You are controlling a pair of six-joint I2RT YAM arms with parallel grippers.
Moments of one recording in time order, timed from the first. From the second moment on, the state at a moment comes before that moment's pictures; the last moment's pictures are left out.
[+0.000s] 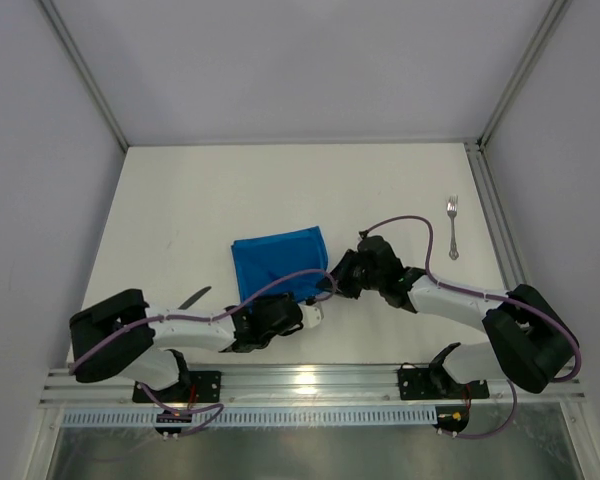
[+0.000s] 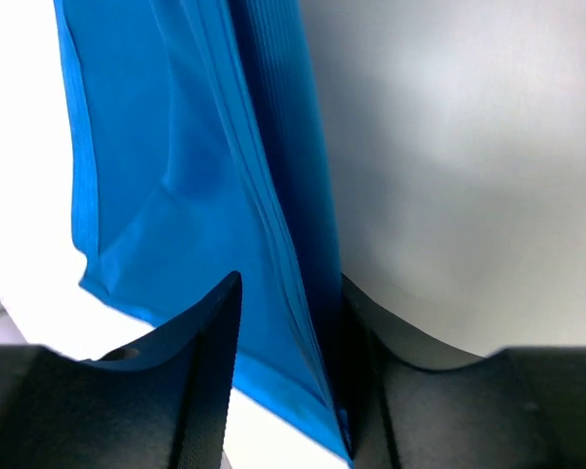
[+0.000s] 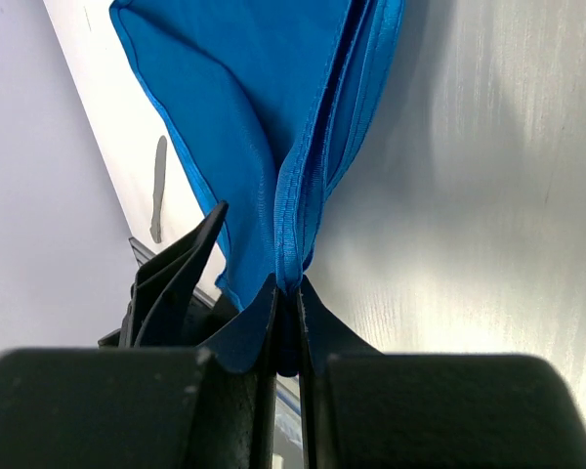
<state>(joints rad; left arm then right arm) -1.19 1.46 0.55 -0.01 -0.57 0.42 0.66 1.34 0.55 0.11 -0.26 1.15</state>
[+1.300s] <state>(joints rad) -0.98 1.24 0.73 -0.46 -0.45 0.54 0.60 1.30 0.72 -0.16 -0.24 0.94</state>
